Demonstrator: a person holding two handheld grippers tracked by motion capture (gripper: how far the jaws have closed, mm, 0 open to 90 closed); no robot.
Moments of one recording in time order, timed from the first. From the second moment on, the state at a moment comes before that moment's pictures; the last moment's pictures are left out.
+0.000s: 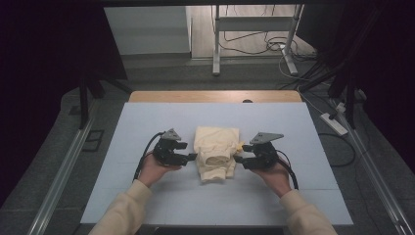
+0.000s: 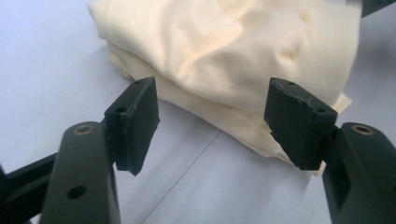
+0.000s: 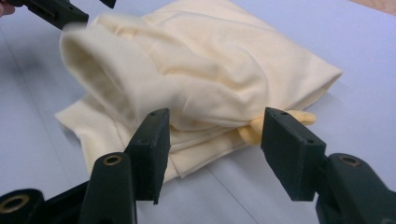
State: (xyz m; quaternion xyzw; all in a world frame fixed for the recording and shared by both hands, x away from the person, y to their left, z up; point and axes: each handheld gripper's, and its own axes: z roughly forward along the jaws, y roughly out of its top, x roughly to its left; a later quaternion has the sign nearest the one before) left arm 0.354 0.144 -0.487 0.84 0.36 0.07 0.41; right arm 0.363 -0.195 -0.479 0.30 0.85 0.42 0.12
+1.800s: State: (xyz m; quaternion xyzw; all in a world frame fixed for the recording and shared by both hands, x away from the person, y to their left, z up) left arm 0.358 0.147 -0.486 0.83 0.37 0.08 0.42; right arm 0.355 -0.135 -0.492 0.22 0.91 0.35 0.06
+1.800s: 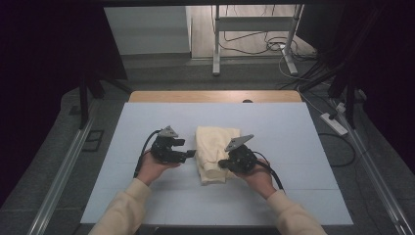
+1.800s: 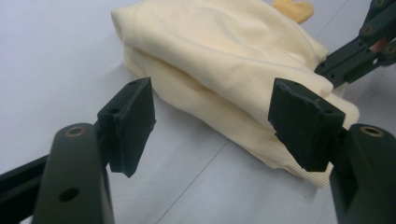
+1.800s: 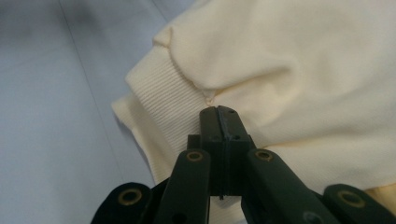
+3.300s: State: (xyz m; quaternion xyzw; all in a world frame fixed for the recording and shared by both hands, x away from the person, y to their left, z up) left arm 0.328 0.162 -0.486 0.83 0.37 0.09 0.41; right arm 0.331 -0.224 -0.485 0.29 0.87 0.39 0.09
